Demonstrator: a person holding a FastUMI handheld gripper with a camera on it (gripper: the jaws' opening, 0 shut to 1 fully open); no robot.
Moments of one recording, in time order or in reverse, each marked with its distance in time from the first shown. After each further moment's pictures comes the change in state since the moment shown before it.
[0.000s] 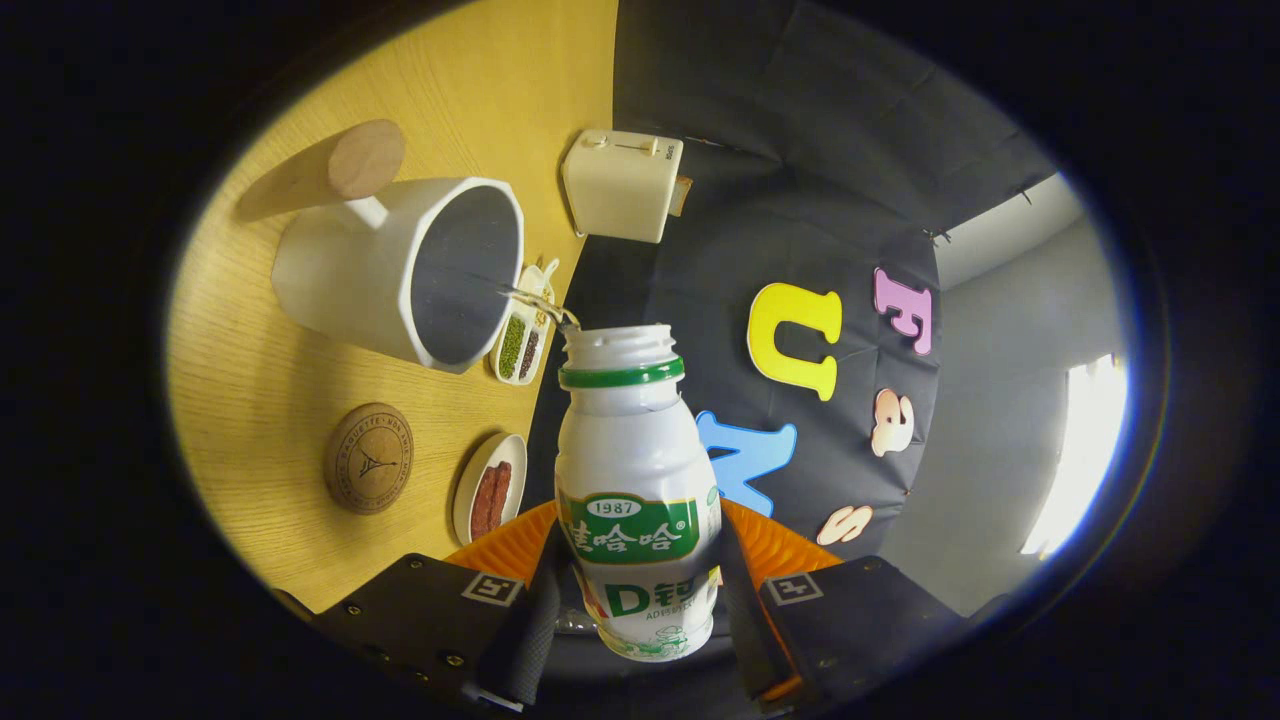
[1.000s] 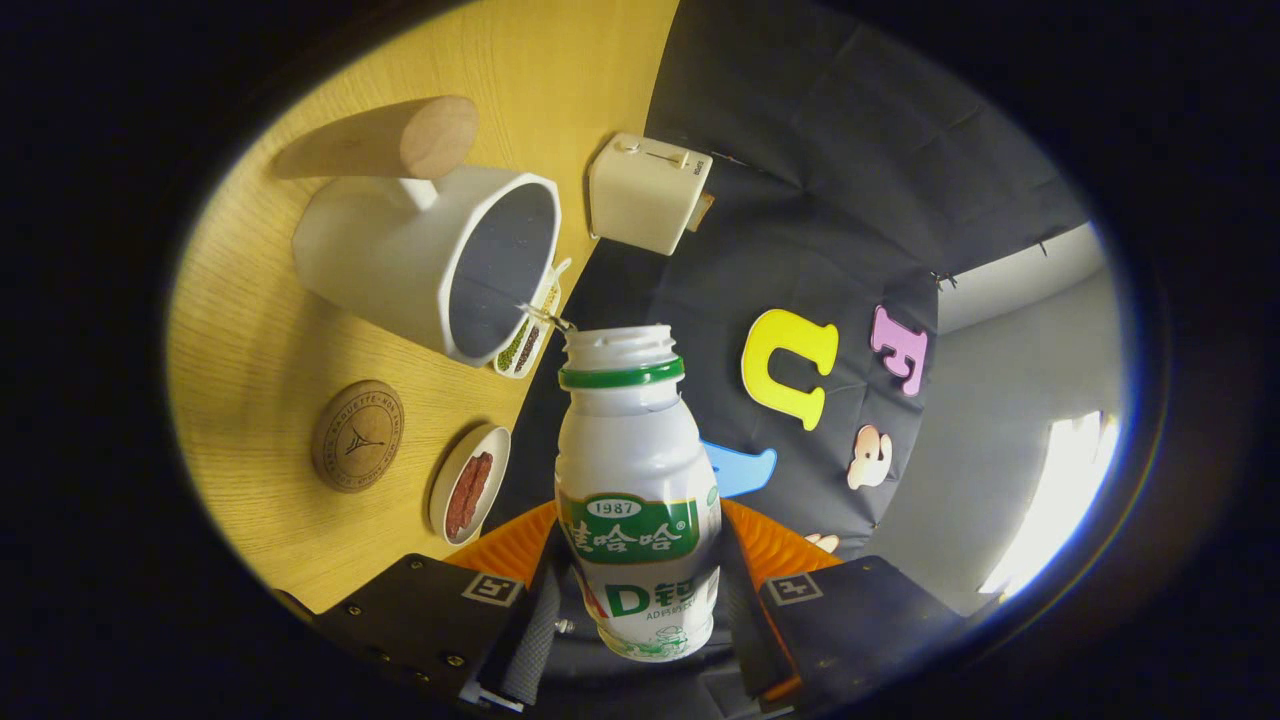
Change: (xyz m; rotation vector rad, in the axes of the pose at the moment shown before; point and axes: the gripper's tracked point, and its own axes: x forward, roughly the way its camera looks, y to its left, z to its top) arm -0.002 -0.004 0.009 -0.144 -0.029 -0.046
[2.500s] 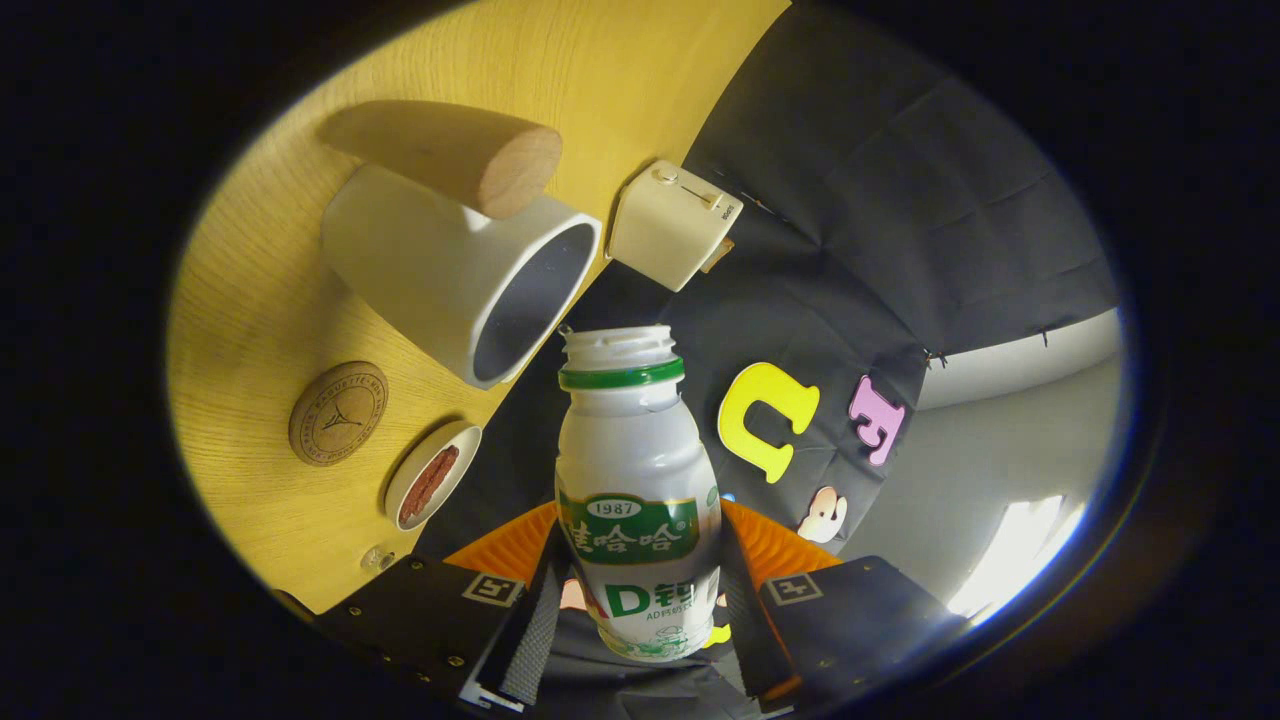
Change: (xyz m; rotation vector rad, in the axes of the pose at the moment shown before) arm -0.003 -0.010 0.022 -0.206 -0.080 -0.062
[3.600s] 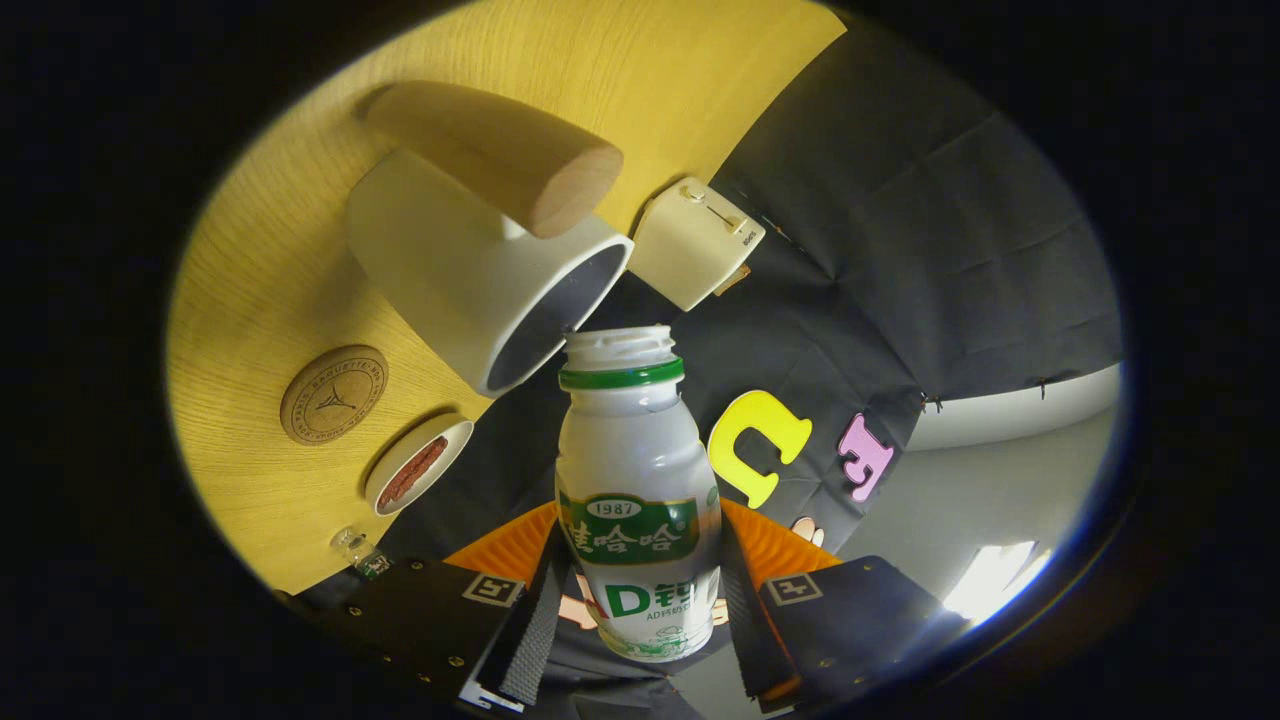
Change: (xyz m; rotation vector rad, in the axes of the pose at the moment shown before) arm 0.001 -0.004 0.006 -0.125 -0.043 -0.010
